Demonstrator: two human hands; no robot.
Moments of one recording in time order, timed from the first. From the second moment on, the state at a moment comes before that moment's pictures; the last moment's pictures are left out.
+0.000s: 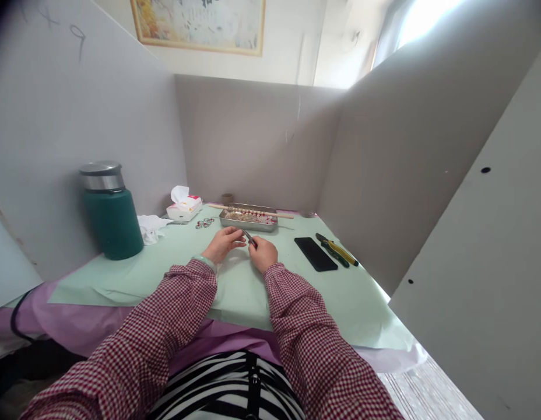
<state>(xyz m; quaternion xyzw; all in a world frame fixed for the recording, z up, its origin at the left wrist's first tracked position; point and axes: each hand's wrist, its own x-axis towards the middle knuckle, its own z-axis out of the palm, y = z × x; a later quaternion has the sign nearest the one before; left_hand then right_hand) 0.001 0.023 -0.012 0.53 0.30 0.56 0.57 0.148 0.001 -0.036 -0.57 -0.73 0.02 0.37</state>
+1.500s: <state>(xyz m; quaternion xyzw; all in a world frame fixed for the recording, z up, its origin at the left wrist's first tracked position) -0.001 0.024 -0.010 0.45 0.26 0.61 0.59 0.137 -0.001 -0.033 -0.44 -0.63 0.46 0.45</state>
